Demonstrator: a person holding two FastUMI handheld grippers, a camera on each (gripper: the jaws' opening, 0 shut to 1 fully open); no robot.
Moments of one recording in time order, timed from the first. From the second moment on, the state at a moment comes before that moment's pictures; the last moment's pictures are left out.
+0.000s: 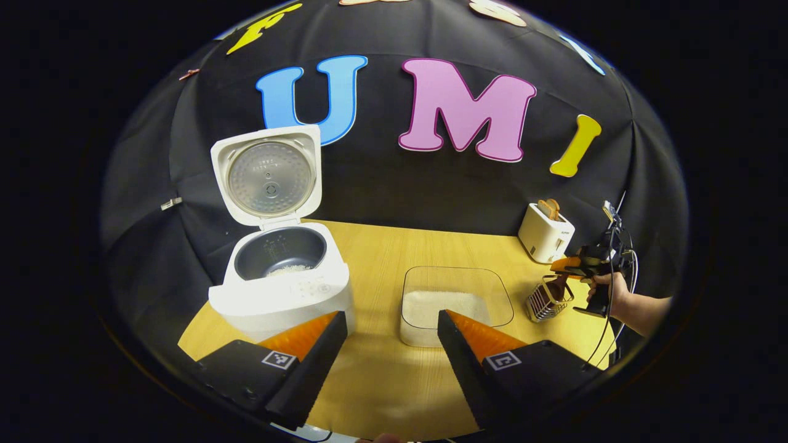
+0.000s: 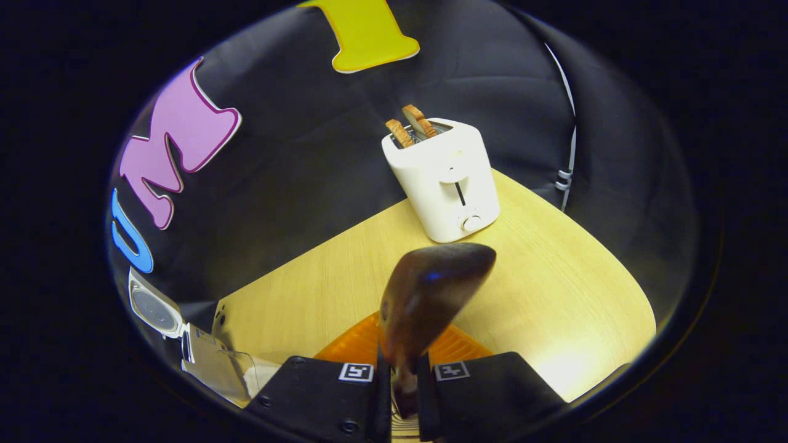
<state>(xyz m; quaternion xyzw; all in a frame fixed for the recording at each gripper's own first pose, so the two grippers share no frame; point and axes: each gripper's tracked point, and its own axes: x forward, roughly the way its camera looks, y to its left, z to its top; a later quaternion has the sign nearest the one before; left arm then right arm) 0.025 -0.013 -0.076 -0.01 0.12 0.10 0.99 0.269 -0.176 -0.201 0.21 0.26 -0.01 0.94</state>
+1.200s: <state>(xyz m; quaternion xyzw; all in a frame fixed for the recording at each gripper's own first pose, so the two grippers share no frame) 0.002 0.078 -0.043 -0.02 0.06 0.02 1.00 0.205 0.029 -0.078 0.11 0.15 0.03 0.98</state>
